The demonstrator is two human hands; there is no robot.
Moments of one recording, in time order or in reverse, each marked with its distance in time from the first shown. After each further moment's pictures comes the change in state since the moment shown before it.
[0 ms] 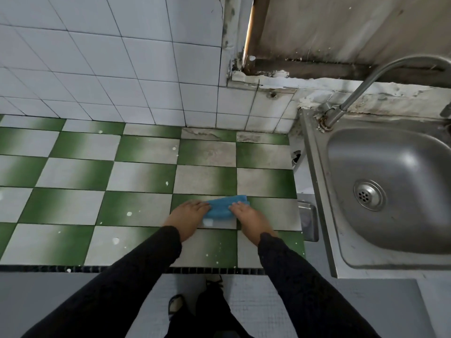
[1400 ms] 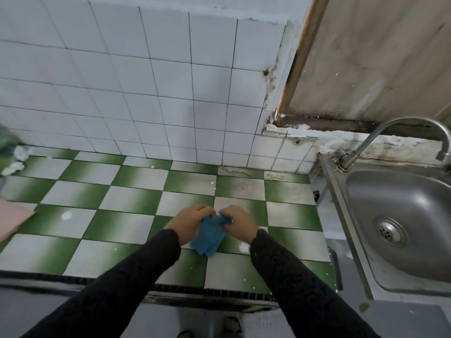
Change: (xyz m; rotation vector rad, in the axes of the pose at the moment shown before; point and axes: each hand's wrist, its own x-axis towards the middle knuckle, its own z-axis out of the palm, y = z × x) left_hand -0.084 -0.069 -0.098 -0.239 0.342 0.014; right_hand 0.071 -0.138 -0.059 0.303 0.124 -0.048
